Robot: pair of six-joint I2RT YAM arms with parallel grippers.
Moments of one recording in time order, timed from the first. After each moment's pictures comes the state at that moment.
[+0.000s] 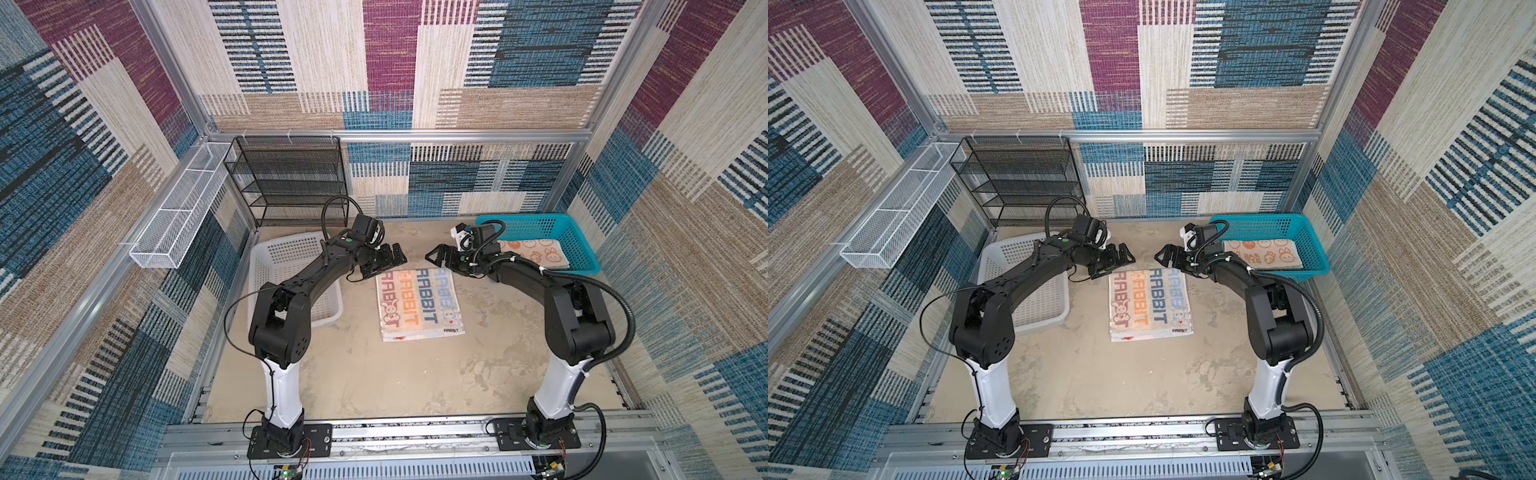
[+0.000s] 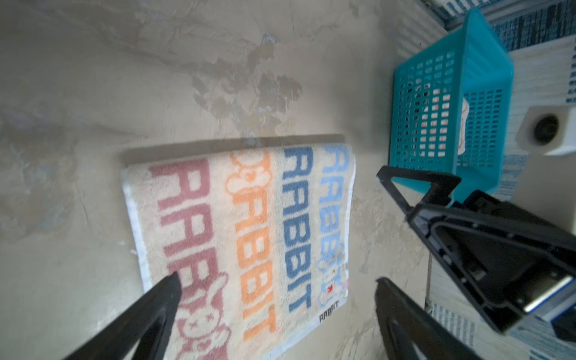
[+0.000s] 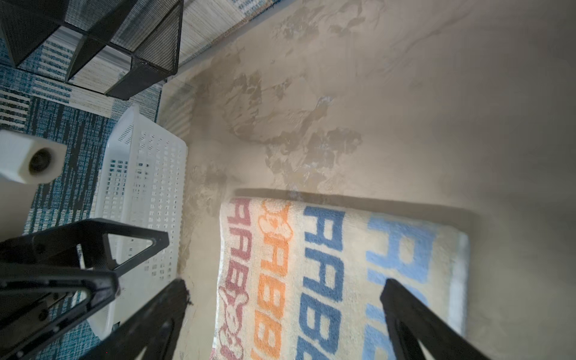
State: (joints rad) left arm -0.42 2.01 1.67 -0.59 0.38 -0.65; right arm 0.24 1.91 1.31 -0.15 -0.55 0.51
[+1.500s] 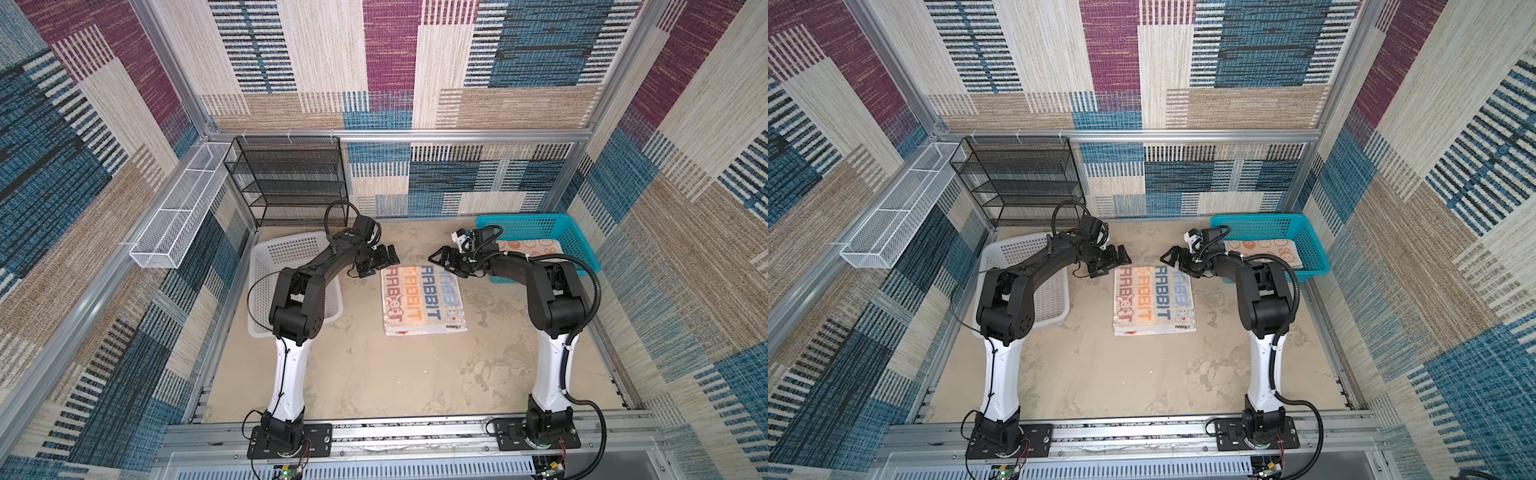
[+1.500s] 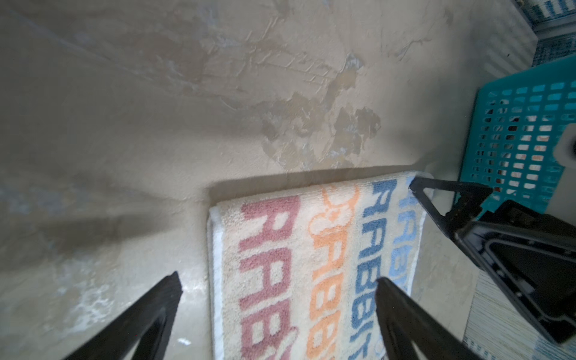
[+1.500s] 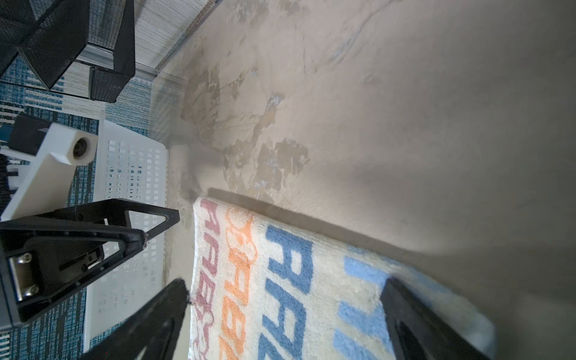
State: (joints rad) left arm -0.36 2.20 1.82 -0.67 0.34 -0.56; right arm 0.15 2.11 1.40 -0.13 -0.69 0.46
